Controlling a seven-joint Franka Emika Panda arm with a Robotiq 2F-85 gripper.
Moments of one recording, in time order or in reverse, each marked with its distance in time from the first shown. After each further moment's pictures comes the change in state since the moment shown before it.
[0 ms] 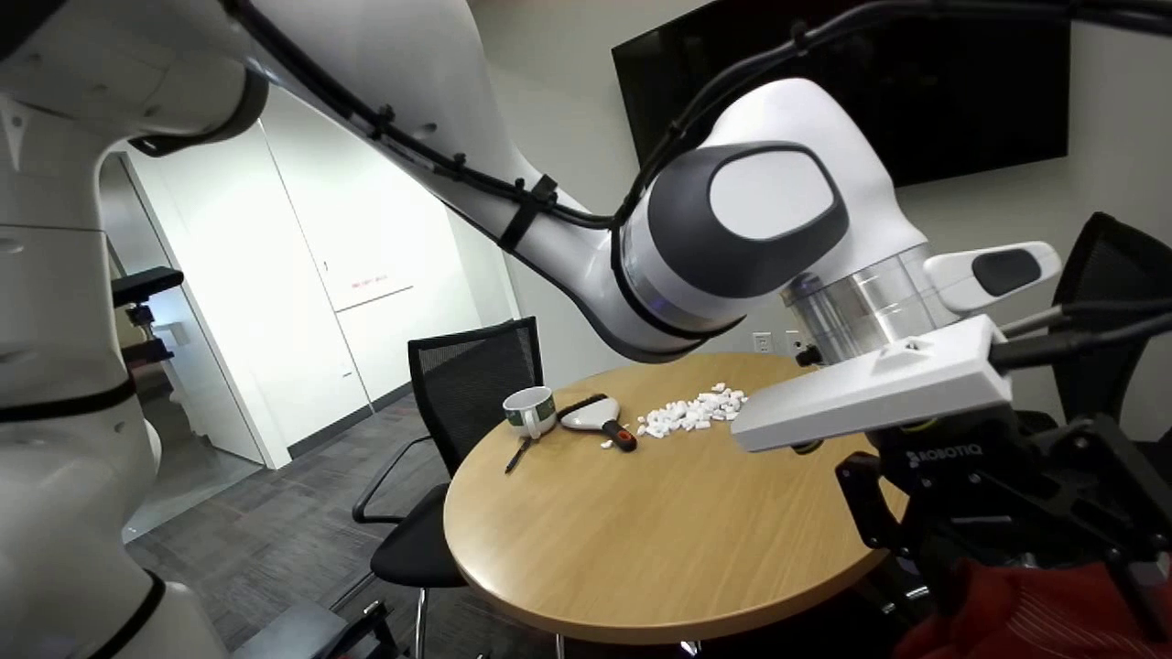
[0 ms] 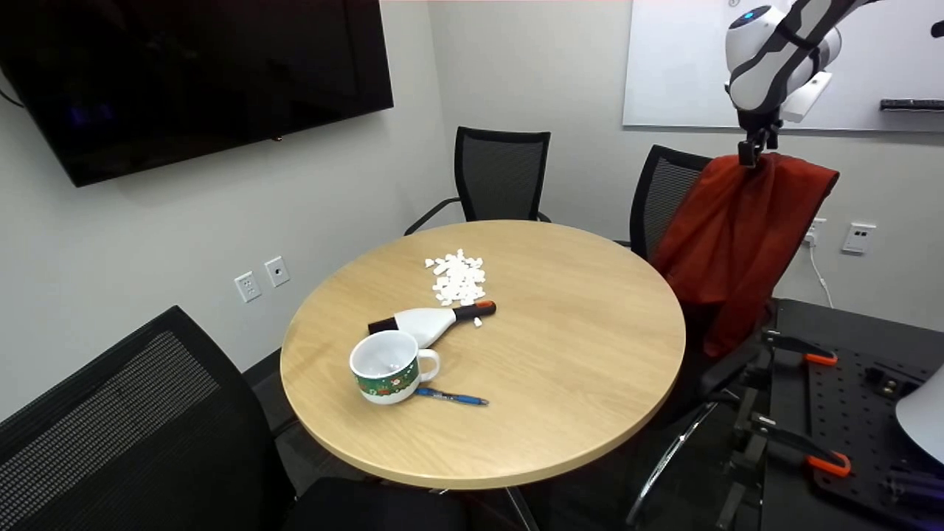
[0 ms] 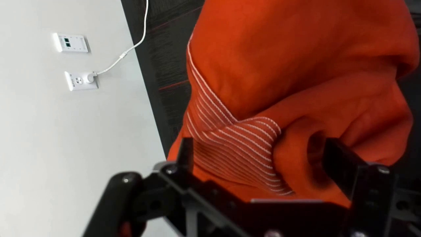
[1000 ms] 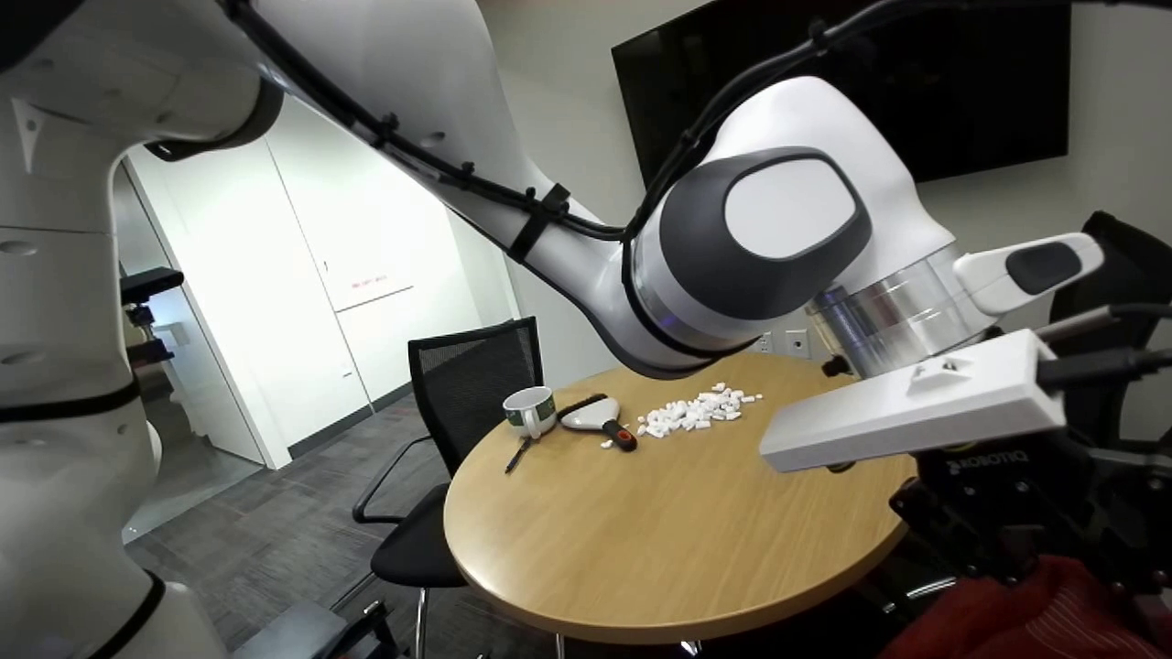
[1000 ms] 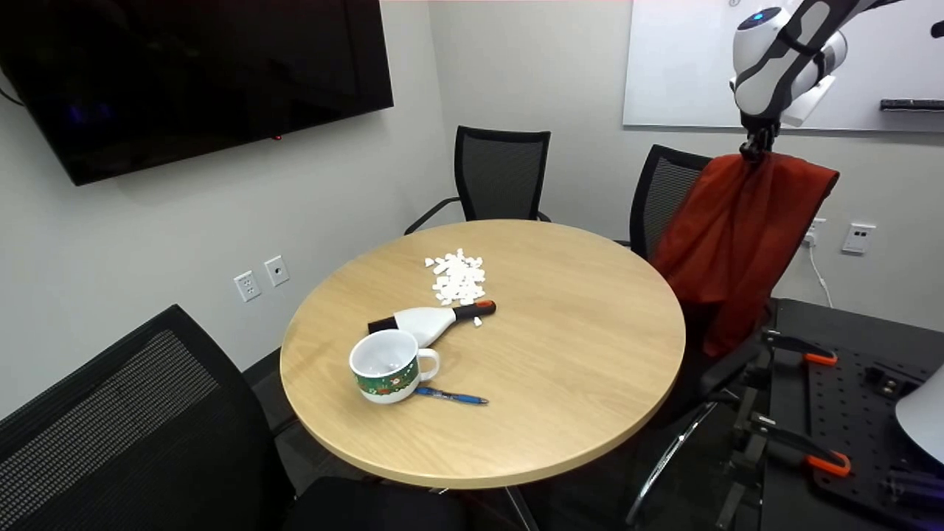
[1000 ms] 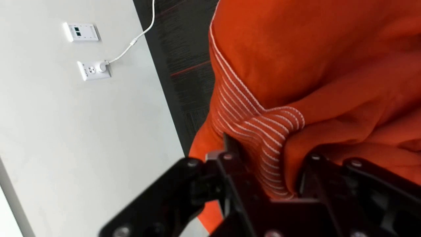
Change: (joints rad) arm -0.003 0.032 -0.035 0.010 0.010 0.106 0.021
